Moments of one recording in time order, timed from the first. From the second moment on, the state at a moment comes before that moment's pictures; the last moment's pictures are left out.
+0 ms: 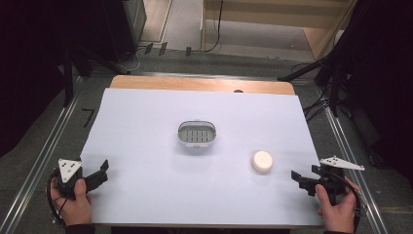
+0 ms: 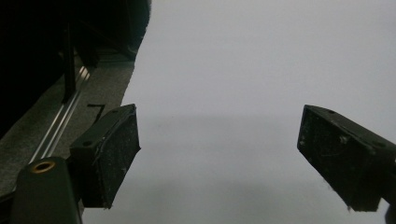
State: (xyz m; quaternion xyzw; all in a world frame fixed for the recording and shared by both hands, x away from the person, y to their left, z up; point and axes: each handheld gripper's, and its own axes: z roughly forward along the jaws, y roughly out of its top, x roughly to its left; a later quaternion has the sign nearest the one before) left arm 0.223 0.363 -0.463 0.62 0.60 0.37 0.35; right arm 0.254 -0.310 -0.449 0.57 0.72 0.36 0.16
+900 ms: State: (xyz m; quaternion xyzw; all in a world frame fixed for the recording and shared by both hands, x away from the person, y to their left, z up) left arm 0.223 0.364 -0.463 0.62 0.60 0.36 0.35; right arm 0.271 -0.289 -0.436 0.52 0.79 0.29 0.14
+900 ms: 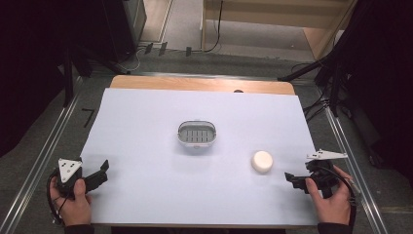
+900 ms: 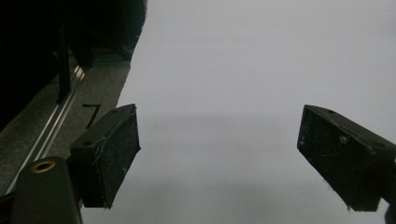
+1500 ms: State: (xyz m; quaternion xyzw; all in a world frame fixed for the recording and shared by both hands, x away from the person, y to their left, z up) left arm 0.223 0.364 -0.463 0.63 0.60 0.36 0.35; right arm 0.285 -0.263 -0.435 0.51 0.80 0.29 0.11
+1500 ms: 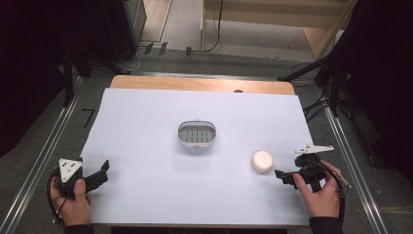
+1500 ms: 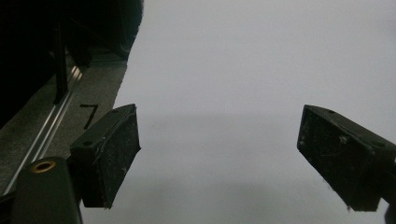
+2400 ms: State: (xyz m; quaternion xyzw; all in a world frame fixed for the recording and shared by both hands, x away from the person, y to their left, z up) left arm 0.224 0.365 -0.463 0.63 0.60 0.35 0.35; right arm 0.305 -0.227 -0.438 0.49 0.82 0.28 0.09
